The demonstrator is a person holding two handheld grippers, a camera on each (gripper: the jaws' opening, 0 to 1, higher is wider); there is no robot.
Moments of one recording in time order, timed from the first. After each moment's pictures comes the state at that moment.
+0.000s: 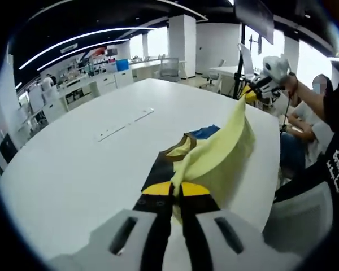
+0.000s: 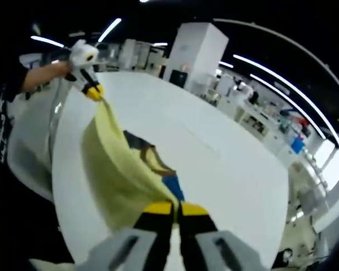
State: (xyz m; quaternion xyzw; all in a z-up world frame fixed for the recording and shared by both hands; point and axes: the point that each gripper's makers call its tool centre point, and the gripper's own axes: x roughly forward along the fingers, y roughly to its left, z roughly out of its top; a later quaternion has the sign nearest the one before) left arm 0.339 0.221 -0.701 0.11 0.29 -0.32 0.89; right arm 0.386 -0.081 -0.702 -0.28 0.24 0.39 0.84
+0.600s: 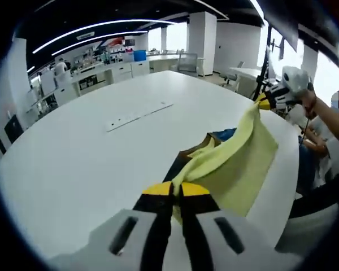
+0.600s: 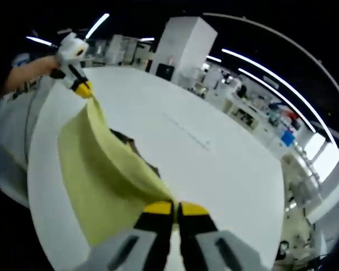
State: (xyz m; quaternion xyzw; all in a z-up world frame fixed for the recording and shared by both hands) left arm 0.393 0.236 -0.737 0.08 0.32 -0.27 0.90; right arm 0.438 -0.079 -0.741 -0.29 0.26 0.33 0.86
